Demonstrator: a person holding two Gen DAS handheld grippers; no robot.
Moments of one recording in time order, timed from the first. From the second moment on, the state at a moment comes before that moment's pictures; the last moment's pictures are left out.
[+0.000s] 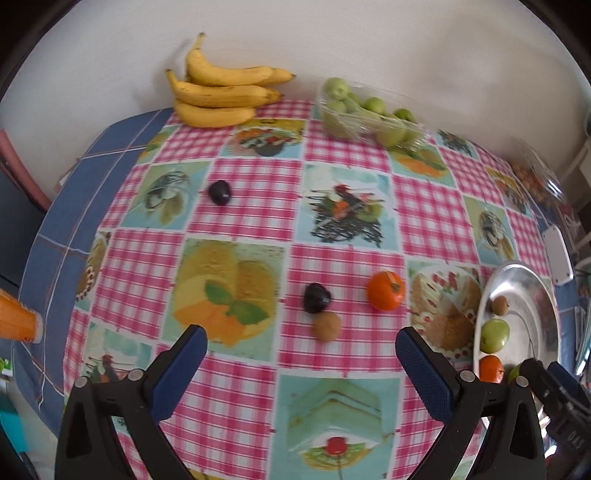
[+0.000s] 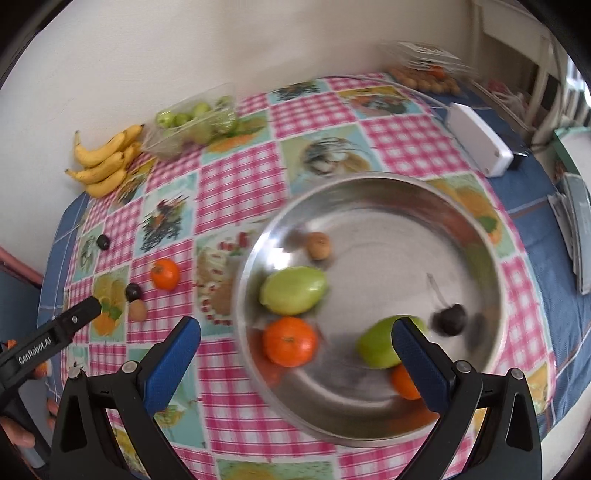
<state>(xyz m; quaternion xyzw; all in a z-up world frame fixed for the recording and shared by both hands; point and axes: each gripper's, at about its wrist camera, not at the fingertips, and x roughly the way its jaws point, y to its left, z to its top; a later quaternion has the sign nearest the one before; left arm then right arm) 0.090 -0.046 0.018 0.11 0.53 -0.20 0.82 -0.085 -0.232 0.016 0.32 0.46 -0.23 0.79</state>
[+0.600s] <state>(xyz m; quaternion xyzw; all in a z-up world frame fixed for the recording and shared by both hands) 0.134 0.031 0.011 0.07 0.54 -0.15 0.82 -0.009 -0.154 0.008 0.27 0.46 -0.16 0.83</state>
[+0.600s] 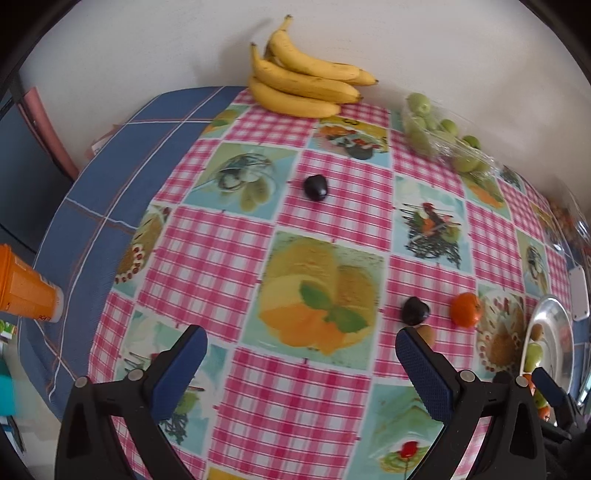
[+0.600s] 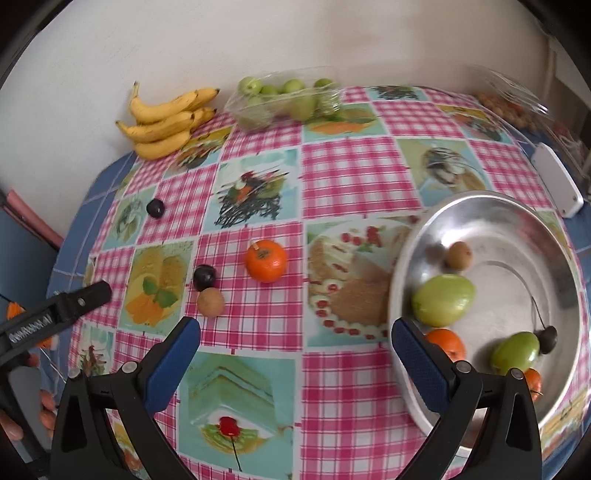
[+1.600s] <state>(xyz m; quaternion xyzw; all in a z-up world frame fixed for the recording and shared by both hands) 0.160 -0.009 -0.015 0.01 0.56 -0.17 0.81 0.040 -0.168 -0.024 0.29 0.48 -0.15 0.81</state>
